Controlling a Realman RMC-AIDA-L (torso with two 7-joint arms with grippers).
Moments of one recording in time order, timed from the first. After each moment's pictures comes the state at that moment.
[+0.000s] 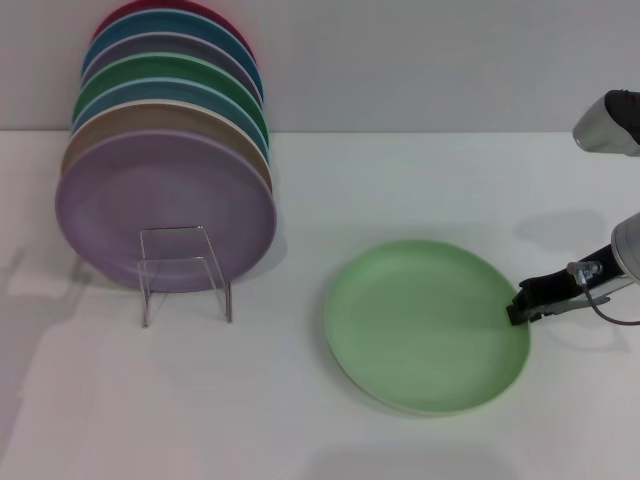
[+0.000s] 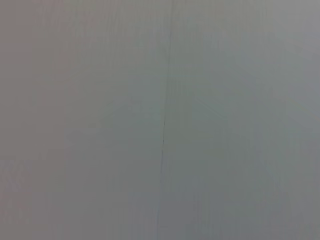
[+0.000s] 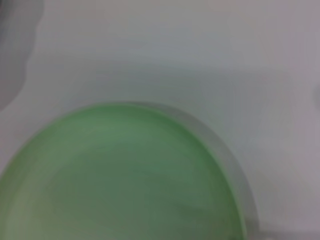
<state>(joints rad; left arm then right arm) -0.25 -2.07 -1.29 -0.19 2.77 1.55 -0.28 0.66 2.03 2.04 0.96 -2.60 1.38 -0.37</state>
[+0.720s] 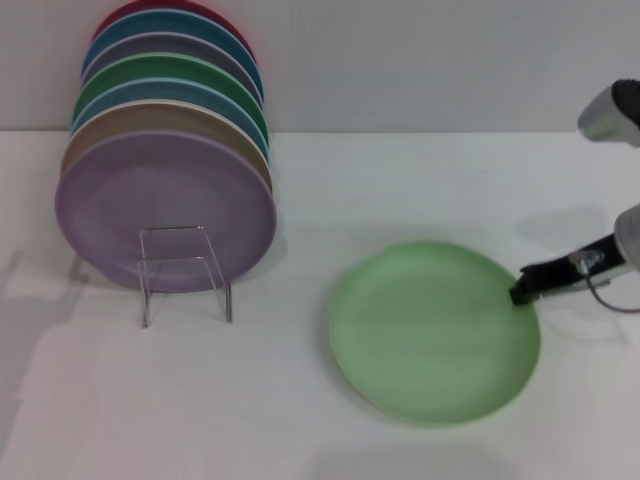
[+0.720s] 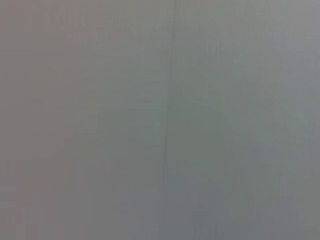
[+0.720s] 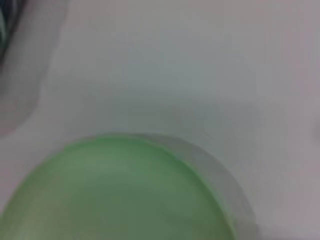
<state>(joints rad) -0.24 -2.07 -1.29 -0.19 2.77 1.56 -0.28 0.62 2.05 2.04 1.05 -2.59 1.36 -0.40</state>
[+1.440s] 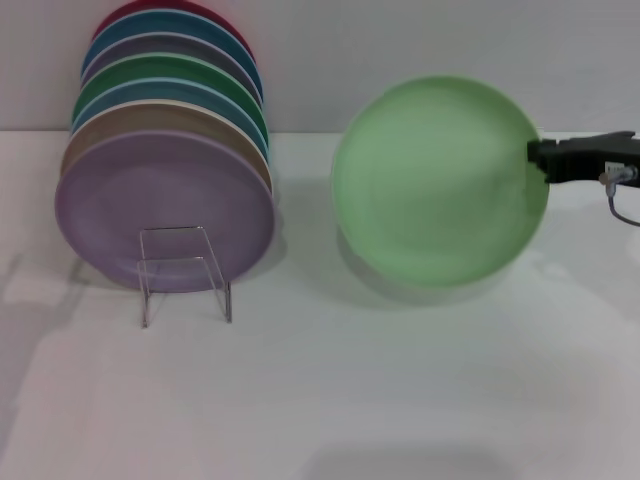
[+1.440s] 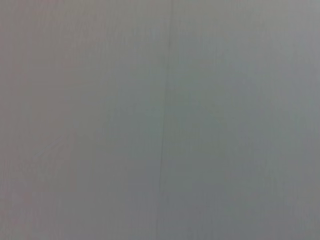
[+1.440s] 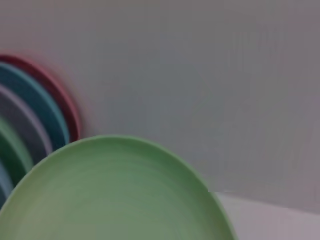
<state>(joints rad) -0.23 -2.07 -1.29 -0.19 2.77 1.59 -0.29 0.27 2.08 1.83 1.47 -2.32 0.89 -0.60</state>
